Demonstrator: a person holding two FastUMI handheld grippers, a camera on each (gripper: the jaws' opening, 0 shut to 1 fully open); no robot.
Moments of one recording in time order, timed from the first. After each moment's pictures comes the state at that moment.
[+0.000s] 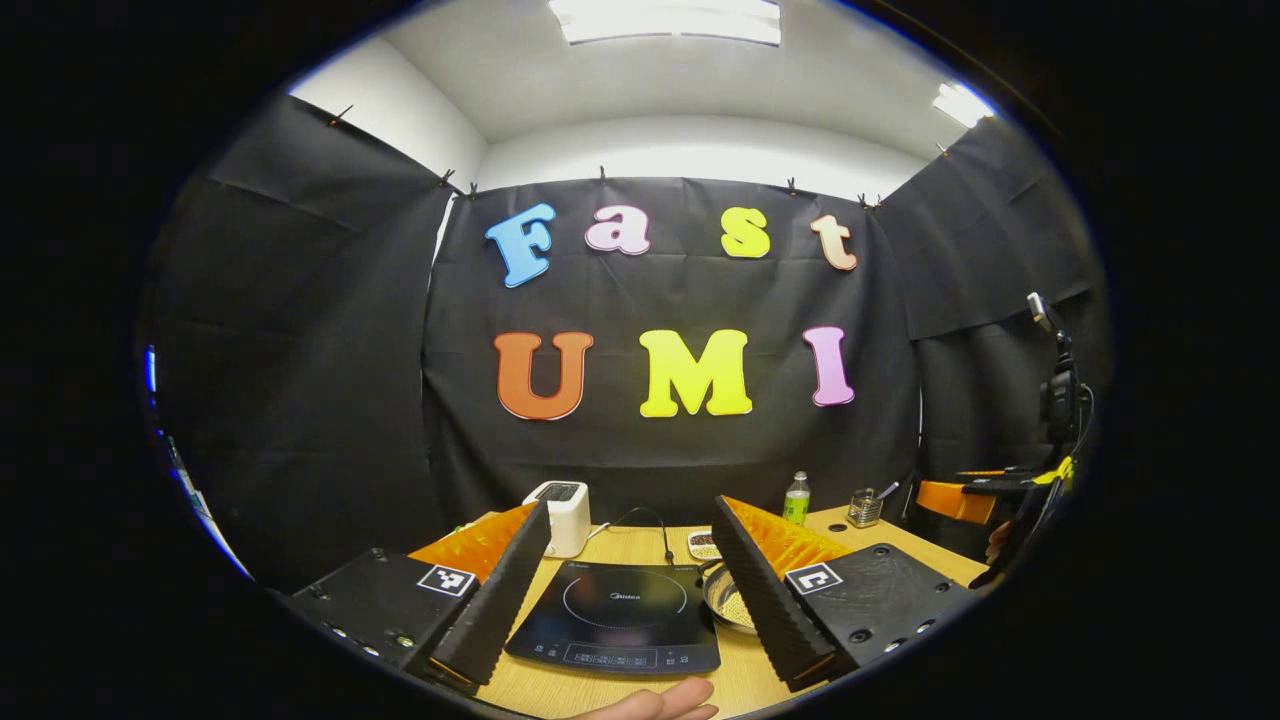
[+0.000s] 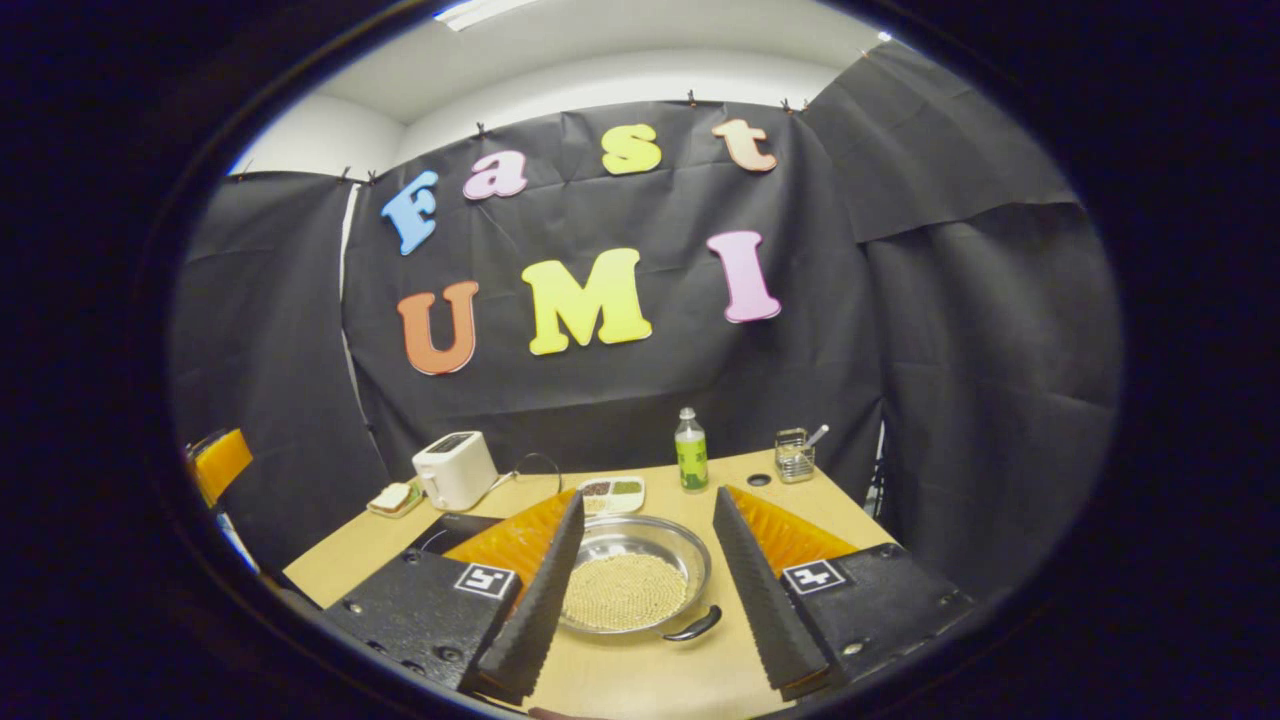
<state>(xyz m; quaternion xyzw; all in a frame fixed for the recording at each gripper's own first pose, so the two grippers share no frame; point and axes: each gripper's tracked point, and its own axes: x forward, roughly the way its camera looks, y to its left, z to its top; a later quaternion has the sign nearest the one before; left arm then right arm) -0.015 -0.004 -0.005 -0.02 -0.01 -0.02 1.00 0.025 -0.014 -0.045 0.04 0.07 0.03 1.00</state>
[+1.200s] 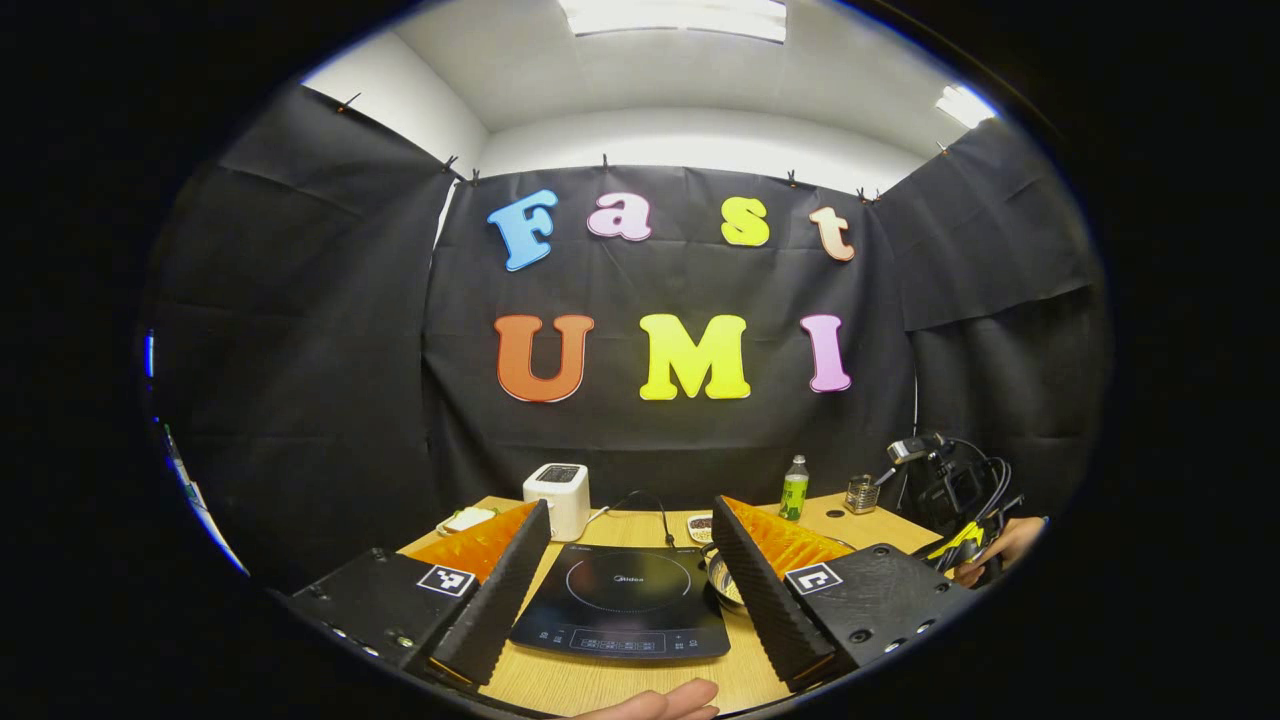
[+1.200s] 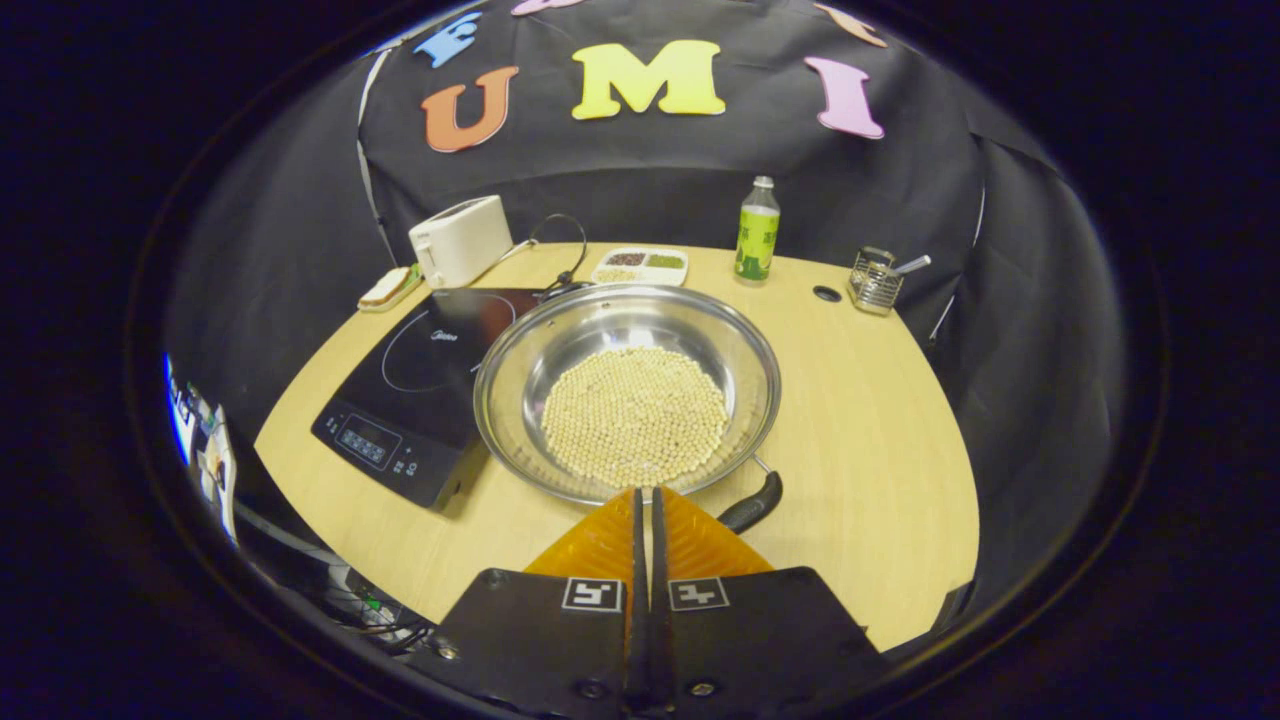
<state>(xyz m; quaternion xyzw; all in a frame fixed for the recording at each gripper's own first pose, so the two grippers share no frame) -0.023 0.009 -0.035 -0.03 0.01 -0.03 1.00 0.043 0.002 -0.242 -0.06 0.40 0.08 0.91</state>
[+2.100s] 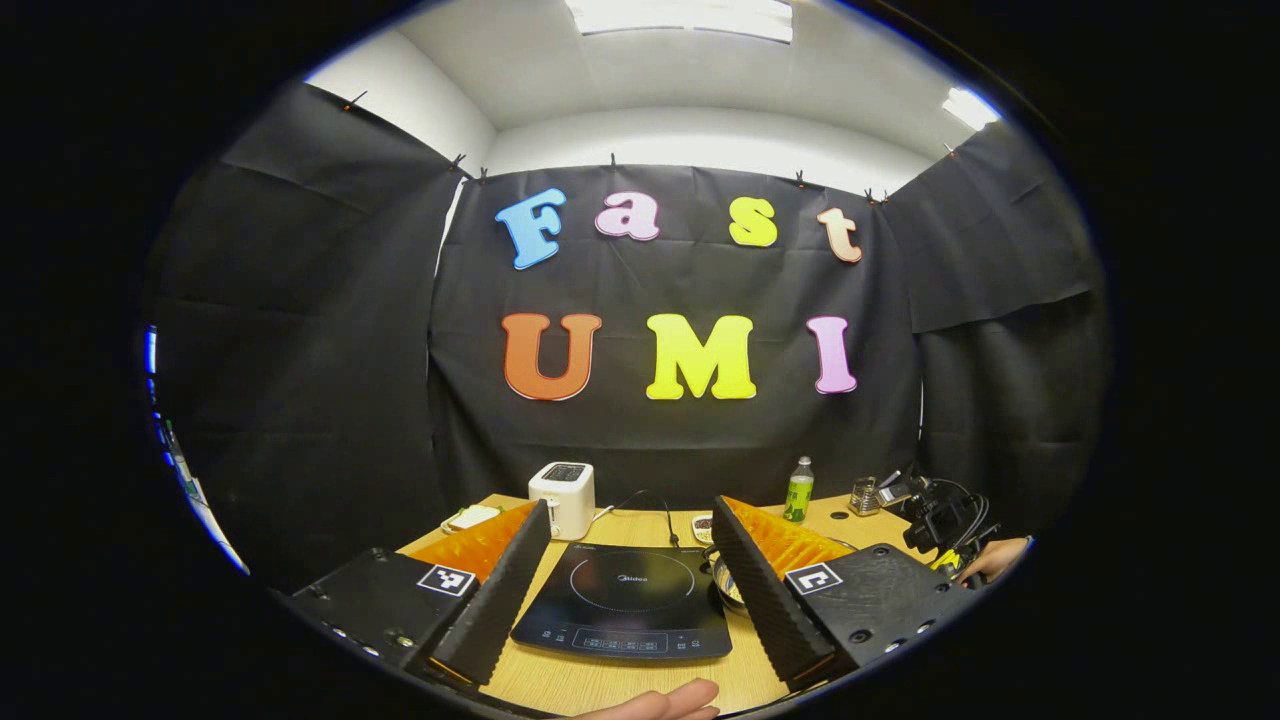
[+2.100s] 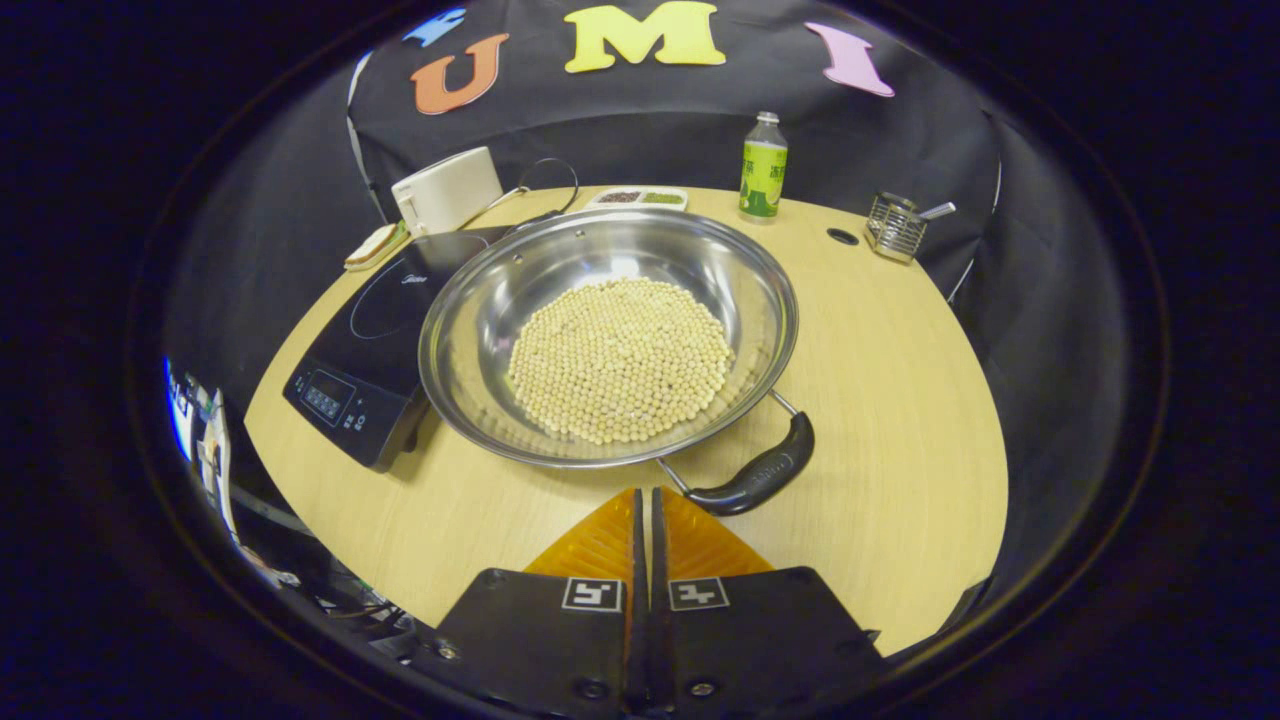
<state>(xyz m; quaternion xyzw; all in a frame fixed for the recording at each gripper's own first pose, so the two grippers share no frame) -0.022 0.009 -0.035 -0.03 0.01 -0.03 1.00 0.049 -0.021 -0.297 -0.06 0.45 0.08 0.89</state>
